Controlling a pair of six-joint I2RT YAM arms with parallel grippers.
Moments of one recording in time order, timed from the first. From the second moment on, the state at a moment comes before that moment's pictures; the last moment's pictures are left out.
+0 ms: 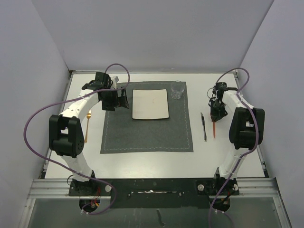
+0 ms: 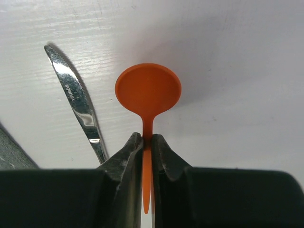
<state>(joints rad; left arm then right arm) -0.19 1.78 1.43 -0.71 0.30 -0.28 -0.06 1.90 1.37 -0.84 0.10 0.05</state>
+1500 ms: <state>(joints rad) -0.19 1.78 1.43 -0.71 0.25 -0.28 0.32 2.06 1.68 -1.02 0.15 0.30</state>
